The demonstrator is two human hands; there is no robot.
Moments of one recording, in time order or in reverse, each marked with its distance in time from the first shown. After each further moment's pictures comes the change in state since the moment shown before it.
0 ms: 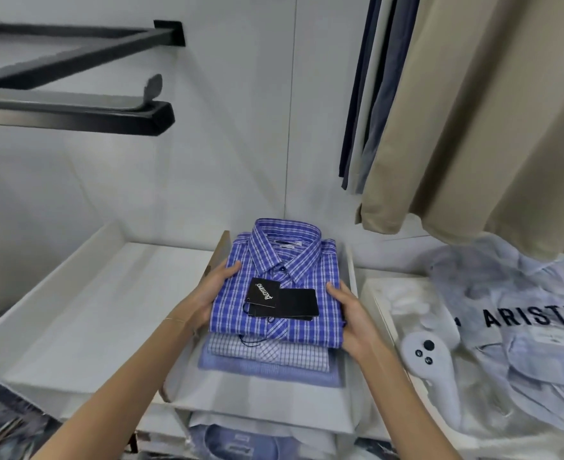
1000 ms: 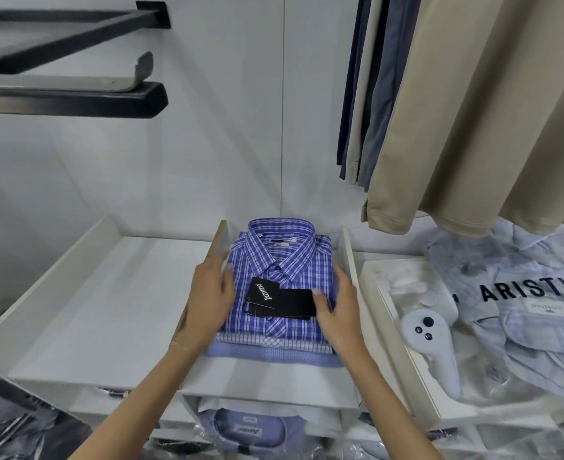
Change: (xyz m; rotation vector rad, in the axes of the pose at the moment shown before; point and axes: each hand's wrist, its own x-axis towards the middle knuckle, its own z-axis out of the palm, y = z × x) left_hand -0.037 -0.030 0.000 0.968 0.421 0.815; right_hand -0.021 0.039 0.009 -0.960 0.347 -0.560
